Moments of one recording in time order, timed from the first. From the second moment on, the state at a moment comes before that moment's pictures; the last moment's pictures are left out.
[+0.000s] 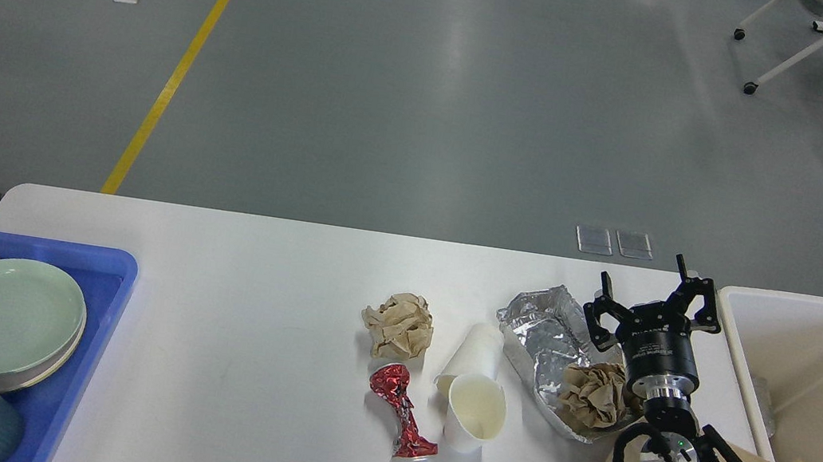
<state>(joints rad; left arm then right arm) -1.14 0.75 1.16 -0.69 -0.30 -0.48 0.03 0.29 -0.09 1.15 0.83 -0.19 0.30 0.44</state>
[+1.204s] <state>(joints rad) -1.14 0.75 1.14 -0.71 -0.29 -0.48 0.03 0.29 -0.09 1.15 0.83 -0.19 0.30 0.44</state>
